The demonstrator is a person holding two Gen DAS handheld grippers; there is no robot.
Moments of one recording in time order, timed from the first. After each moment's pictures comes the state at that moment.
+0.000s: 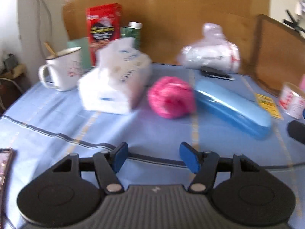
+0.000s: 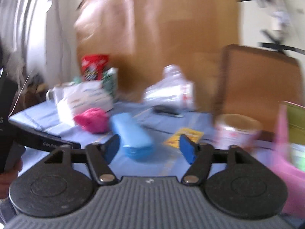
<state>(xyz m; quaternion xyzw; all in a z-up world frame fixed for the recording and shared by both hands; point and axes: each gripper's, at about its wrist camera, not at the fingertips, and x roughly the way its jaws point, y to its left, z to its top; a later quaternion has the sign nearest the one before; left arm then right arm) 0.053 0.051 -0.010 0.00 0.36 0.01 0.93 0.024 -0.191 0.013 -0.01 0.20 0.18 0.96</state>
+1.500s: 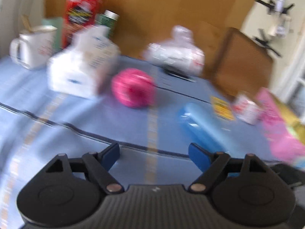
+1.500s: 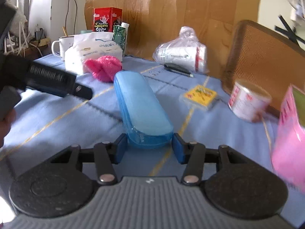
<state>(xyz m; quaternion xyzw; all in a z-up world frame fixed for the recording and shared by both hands) 0.033 0.057 -0.004 -0.12 0.38 -0.16 0.90 -0.014 -0.167 -0.011 -0.07 0.30 0.16 0.94</state>
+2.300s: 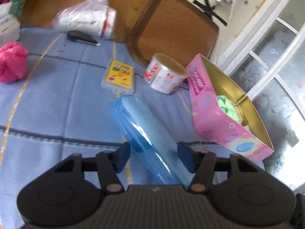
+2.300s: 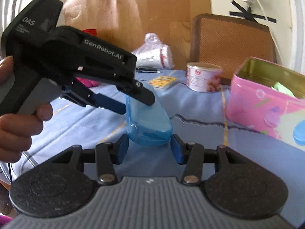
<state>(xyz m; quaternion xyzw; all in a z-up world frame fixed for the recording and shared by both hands) 0.036 -0.069 0.001 -0.13 0.43 -0.31 0.84 -0.073 -0.232 -0.019 0.01 0.26 0.11 0.96</state>
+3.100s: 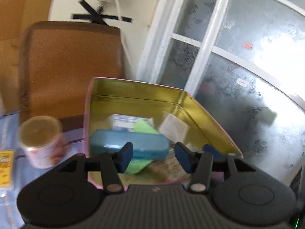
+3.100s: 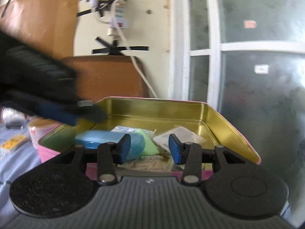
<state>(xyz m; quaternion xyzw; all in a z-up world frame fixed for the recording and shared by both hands) 0.031 -0.251 0.058 0.00 0.31 -0.46 0.83 -0.066 -0.378 0.010 0.03 0.13 -0.23 0.96</state>
